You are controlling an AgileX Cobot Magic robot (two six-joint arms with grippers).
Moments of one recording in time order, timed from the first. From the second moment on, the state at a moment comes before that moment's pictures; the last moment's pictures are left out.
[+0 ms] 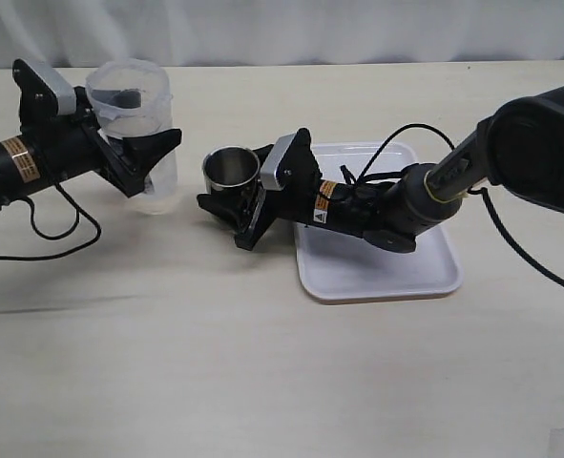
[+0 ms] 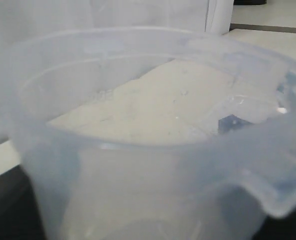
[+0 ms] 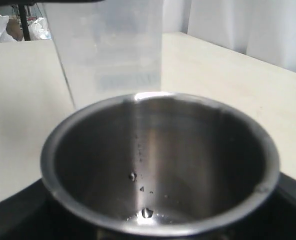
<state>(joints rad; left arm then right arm) -0.04 2.07 -0.79 0.87 -1.18 -0.21 0.40 2.47 -1.25 -0.81 -1.11 0.25</state>
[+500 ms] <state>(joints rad) -0.13 2.07 -0.92 0.90 -1.01 -0.08 0.40 2.47 -1.25 -0.81 -1.11 0.25</state>
